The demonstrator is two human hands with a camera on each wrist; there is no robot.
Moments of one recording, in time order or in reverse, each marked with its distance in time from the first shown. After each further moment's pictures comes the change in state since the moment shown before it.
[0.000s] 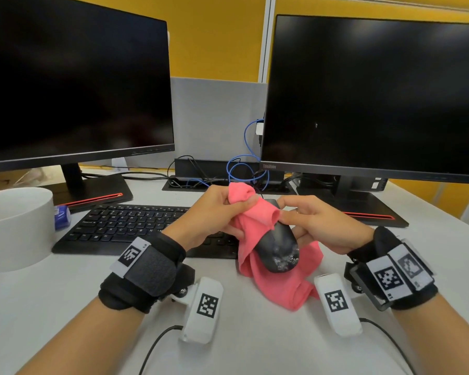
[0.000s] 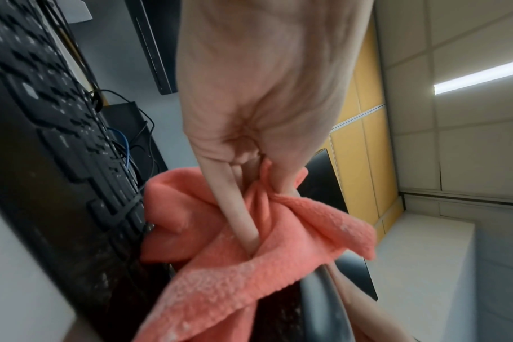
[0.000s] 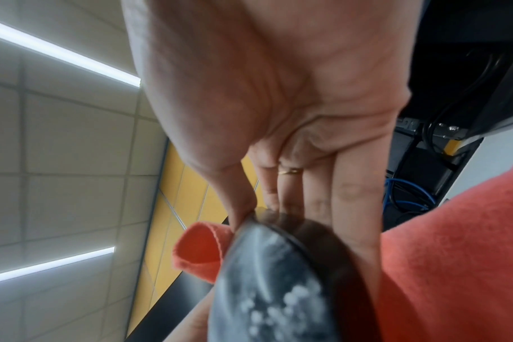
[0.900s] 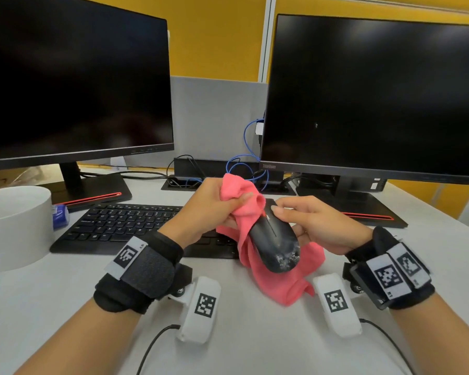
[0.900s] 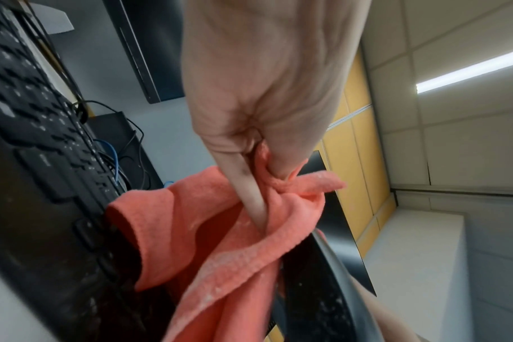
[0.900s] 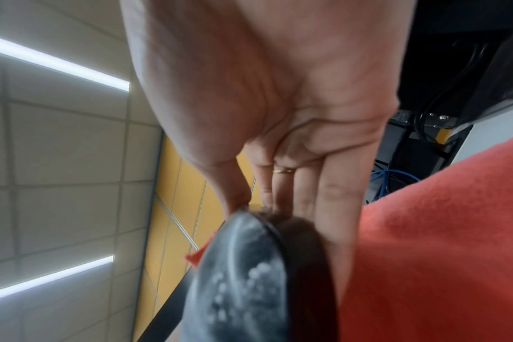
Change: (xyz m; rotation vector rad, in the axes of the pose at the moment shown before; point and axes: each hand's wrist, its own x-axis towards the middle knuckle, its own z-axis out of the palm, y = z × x) left_hand 0.002 0.003 -0.005 0.026 0.116 0.091; right_hand 0.005 0.005 0.000 0.074 -0.011 -0.006
